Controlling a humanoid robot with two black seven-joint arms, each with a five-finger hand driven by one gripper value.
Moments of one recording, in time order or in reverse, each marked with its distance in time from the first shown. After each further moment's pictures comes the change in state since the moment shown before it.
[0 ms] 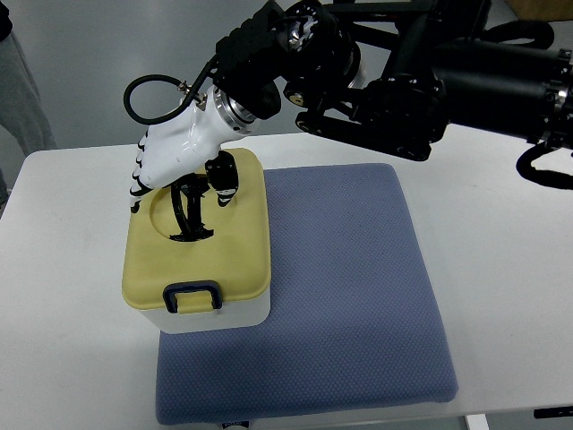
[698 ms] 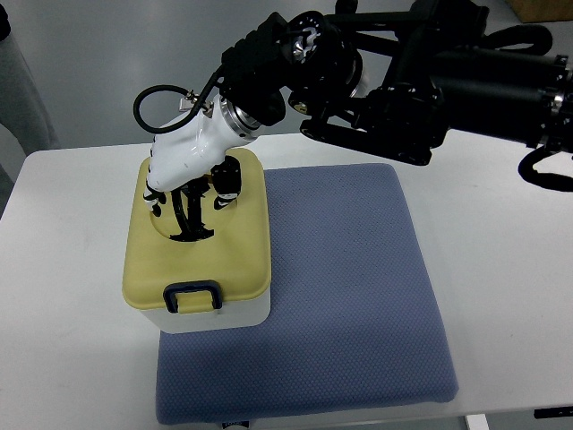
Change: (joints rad) left arm 0.000 0.000 0.000 0.000 0.000 0.000 0.000; right arm -0.013 0.000 -0.015 -0.008 -0.010 -0.026 -0.005
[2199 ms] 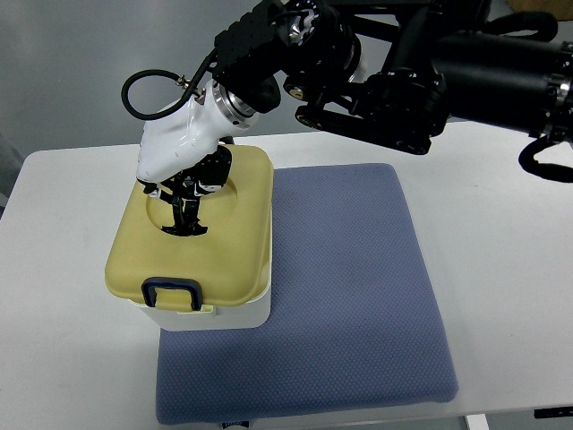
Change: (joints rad) left arm 0.000 0.000 0.000 0.000 0.000 0.000 0.000; right arm 0.049 0.000 0.016 -0.004 0.021 0.012 0.030
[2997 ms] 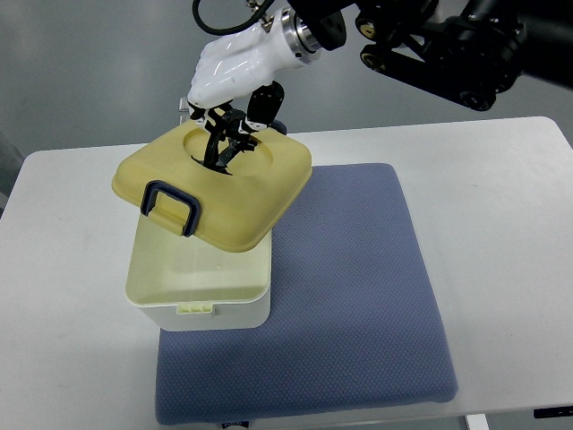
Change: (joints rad) left arm 0.000 0.000 0.000 0.000 0.000 0.000 0.000; right arm -0.026 -0.198 0.047 -0.023 0.007 -0.007 0.005
